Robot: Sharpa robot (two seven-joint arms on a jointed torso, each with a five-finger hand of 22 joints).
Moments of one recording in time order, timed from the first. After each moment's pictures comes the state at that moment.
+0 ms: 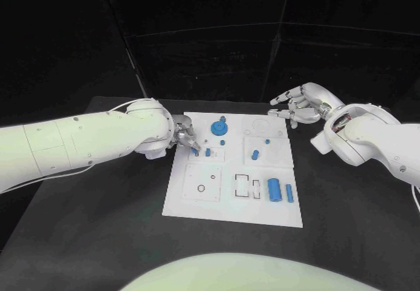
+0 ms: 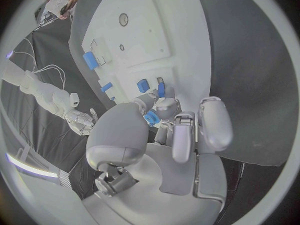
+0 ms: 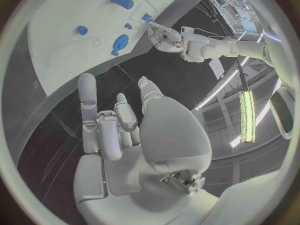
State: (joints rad) left arm 1.29 -0.80 -0.11 1.48 -1.11 0.07 -0.57; left_hand 1.11 0.03 0.51 -0.01 0.04 0.88 0.05 0.62 0.55 1.29 -0.03 1.15 0.96 1.47 -0.09 1.57 1.31 0.09 1.47 0.01 1.27 1.19; right arm 1.27 -0.78 -0.05 1.40 -0.93 -0.35 0.08; right_hand 1.32 -0.03 0.00 0.14 0.28 0.84 0.18 0.13 0.07 1.28 0.10 1.31 1.17 1.47 0.02 1.48 1.31 0.17 1.08 0.12 1.10 0.49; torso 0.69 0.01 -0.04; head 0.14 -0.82
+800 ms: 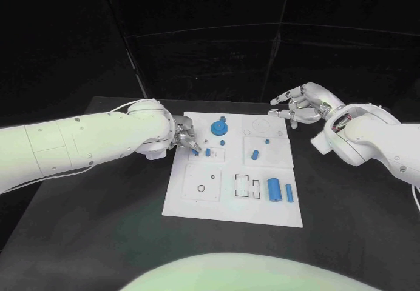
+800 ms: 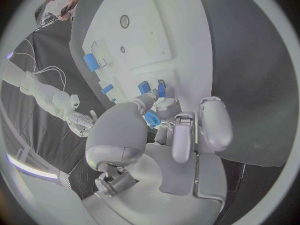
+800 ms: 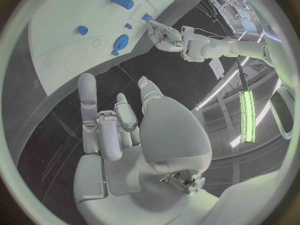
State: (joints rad) left arm 1.29 -0.80 -0.11 1.48 -1.11 0.08 -0.58; left_hand 1.10 0.02 0.53 -0.03 0.04 0.88 0.05 0.62 0.56 1.29 -0.03 1.15 0.96 1.47 -0.09 1.57 1.31 0.09 1.47 0.01 1.27 1.19; right arm 1.27 -0.78 -0.05 1.40 -0.93 -0.35 0.08; right_hand 1.32 -0.03 0.00 0.14 0.28 0.84 0.18 0.13 0.07 1.28 0.10 1.31 1.17 1.47 0.02 1.48 1.31 0.17 1.08 0.12 1.10 0.49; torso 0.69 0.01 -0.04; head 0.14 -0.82
